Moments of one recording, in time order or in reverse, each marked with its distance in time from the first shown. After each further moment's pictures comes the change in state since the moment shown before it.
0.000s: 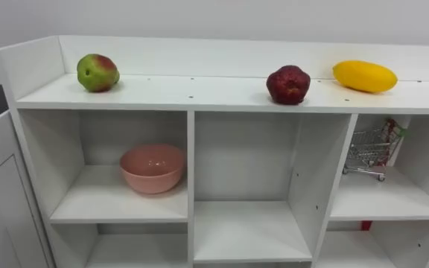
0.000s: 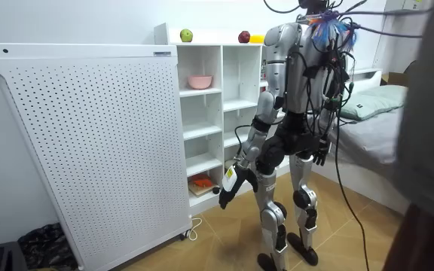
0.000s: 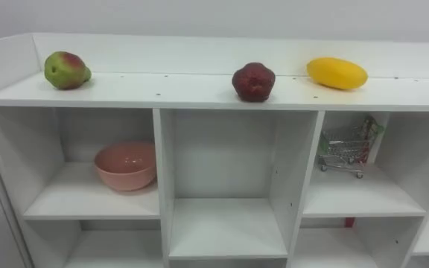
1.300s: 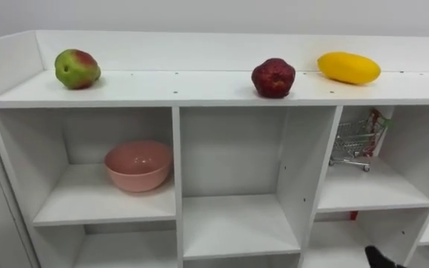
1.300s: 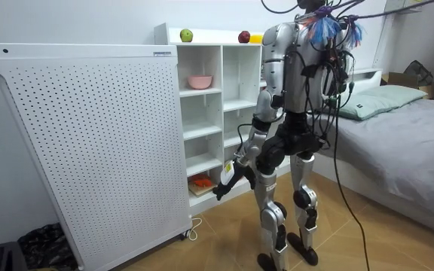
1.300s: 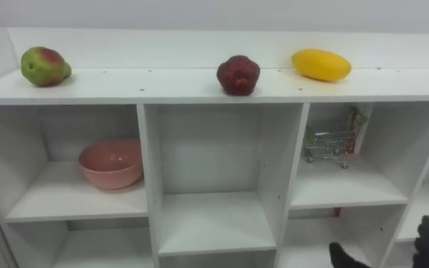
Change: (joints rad) left arm 0.032 0.012 -0.119 -0.020 -0.050 -0.112 0.092; right arm -0.049 0.020 -0.144 -1.279 -0.077 -0.135 -0.544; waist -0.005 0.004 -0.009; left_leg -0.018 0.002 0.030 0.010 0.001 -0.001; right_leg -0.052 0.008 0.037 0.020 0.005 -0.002
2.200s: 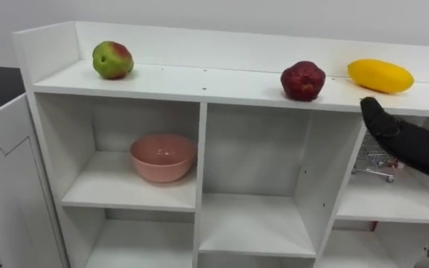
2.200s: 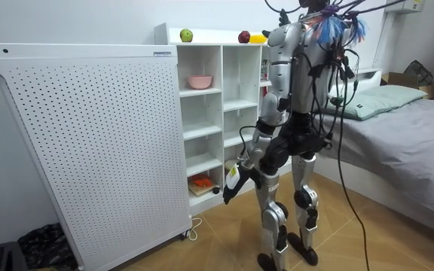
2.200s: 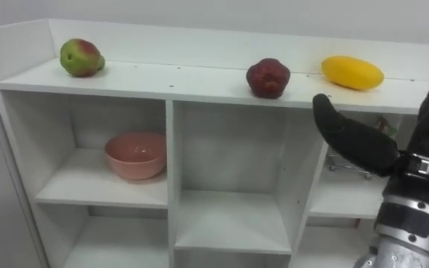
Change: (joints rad) left arm -0.056 0.035 -0.016 -0.001 0.014 -0.020 -0.105; right arm -0.367 -0.122 0.035 -0.170 -0.104 -0.083 0.051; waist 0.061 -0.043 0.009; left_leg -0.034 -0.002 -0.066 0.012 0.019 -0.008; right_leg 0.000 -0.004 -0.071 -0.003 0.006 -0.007
